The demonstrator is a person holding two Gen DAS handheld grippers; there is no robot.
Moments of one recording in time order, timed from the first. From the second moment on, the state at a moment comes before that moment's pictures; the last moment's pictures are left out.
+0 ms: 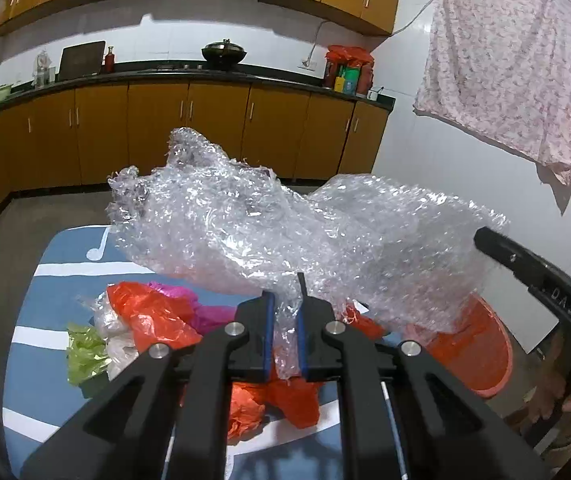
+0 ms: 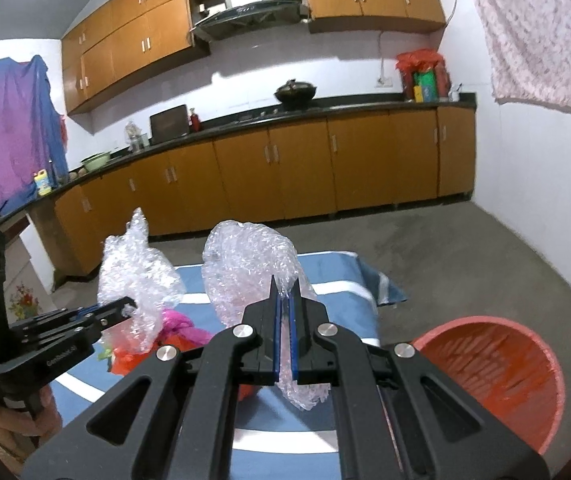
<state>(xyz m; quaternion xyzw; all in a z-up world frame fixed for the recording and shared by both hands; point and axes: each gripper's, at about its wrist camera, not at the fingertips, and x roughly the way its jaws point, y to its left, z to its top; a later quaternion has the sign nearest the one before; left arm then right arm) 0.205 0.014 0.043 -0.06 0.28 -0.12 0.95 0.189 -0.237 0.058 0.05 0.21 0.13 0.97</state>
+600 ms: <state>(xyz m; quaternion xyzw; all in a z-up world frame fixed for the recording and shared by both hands) 0.193 -0.096 0.043 -0.02 0.28 -0.23 0.93 0.141 -0.338 0.043 0.05 0.19 -0.04 0.98</state>
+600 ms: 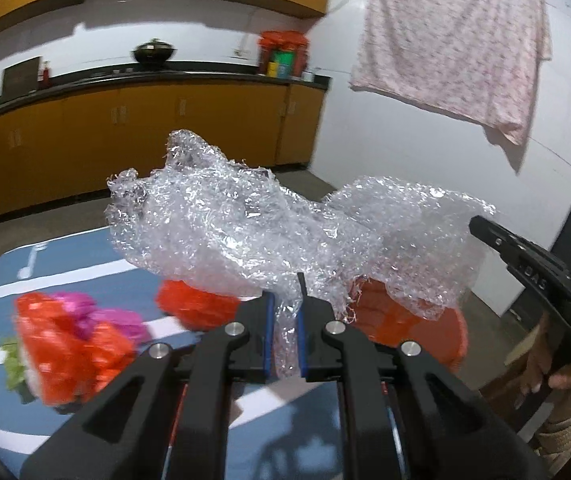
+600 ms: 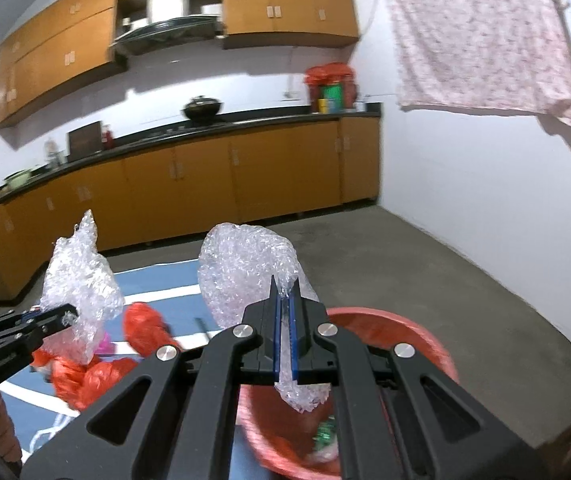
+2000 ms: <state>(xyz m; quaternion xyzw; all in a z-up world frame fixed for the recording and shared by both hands) 0.192 -0.199 -0.014 0.02 0.32 -0.28 0.91 0.105 -0.430 0.006 0.12 0.20 -0.16 0.96</state>
